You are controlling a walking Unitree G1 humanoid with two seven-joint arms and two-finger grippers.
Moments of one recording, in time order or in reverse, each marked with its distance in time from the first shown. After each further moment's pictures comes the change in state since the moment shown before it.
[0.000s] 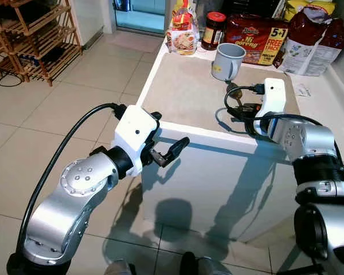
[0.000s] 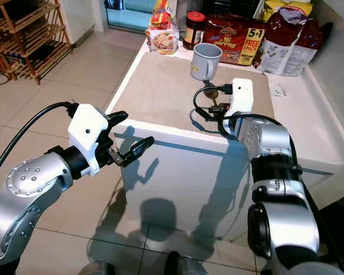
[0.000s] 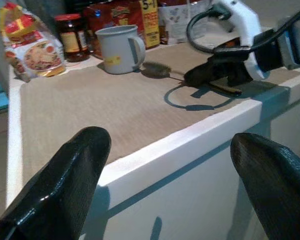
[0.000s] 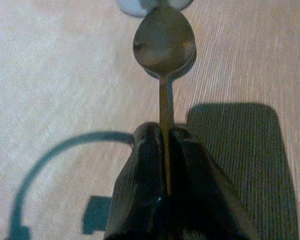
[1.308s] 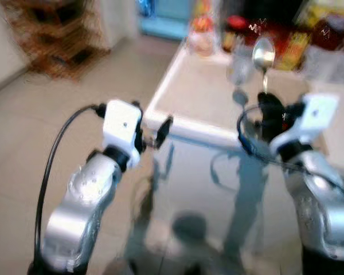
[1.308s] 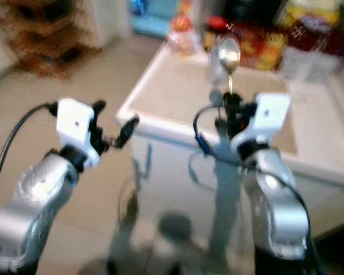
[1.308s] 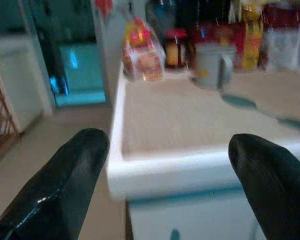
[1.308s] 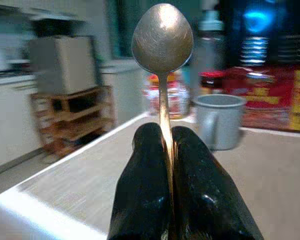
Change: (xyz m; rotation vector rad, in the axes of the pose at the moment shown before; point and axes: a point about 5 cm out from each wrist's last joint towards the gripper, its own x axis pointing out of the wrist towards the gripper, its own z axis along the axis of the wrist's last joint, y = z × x) left arm 0.001 0.006 -0.019 -0.096 -0.075 0.301; right arm -0.111 0.040 -0.015 -0.124 -0.582 0.080
